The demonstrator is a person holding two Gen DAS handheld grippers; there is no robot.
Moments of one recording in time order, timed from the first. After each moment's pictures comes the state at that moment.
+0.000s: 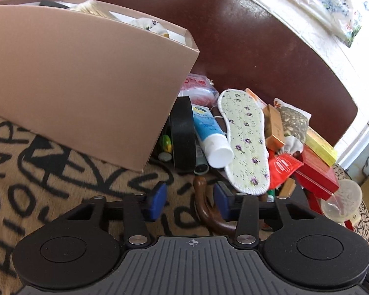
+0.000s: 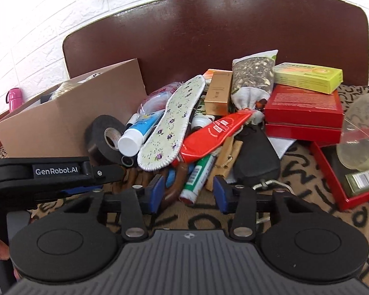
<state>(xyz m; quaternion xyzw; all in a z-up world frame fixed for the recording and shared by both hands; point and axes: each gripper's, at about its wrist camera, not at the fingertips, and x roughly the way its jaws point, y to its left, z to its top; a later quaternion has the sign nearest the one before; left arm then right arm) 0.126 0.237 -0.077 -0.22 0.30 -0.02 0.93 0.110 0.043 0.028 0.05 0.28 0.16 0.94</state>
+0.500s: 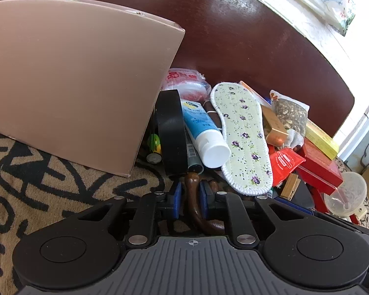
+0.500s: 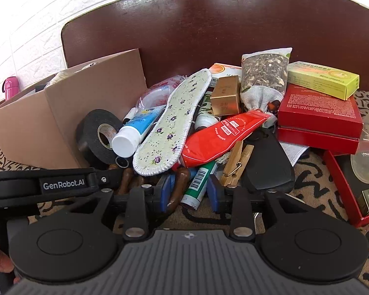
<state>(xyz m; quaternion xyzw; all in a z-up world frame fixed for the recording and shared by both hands) 0.135 0.228 -0.085 -0.20 0.31 -0.03 0.93 0.129 0.056 0.023 0.03 0.29 0.17 0.94</state>
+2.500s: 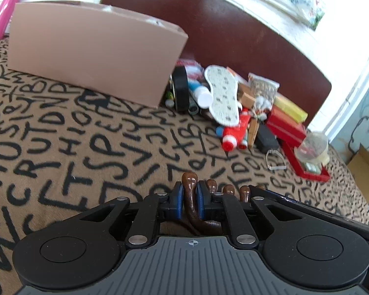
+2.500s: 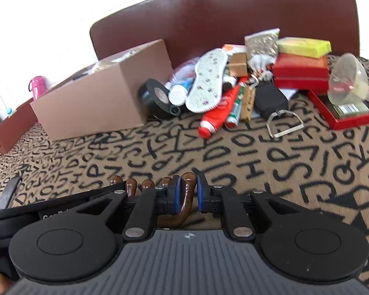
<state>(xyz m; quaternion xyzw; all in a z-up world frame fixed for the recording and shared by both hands) -0.010 0.228 -0.061 -0.21 0.30 -0.03 0.93 0.007 0.060 0.045 0.08 0.32 0.18 0.93</state>
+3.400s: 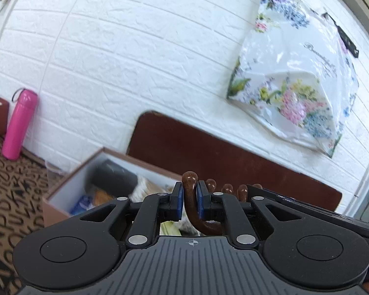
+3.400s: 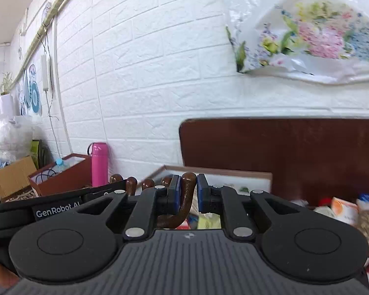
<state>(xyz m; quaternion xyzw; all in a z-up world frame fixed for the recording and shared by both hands) 0.055 0.381 0.119 -0.19 0.11 0.03 0.97 0.110 0.212 0.215 0.03 0.15 0.32 0.93</state>
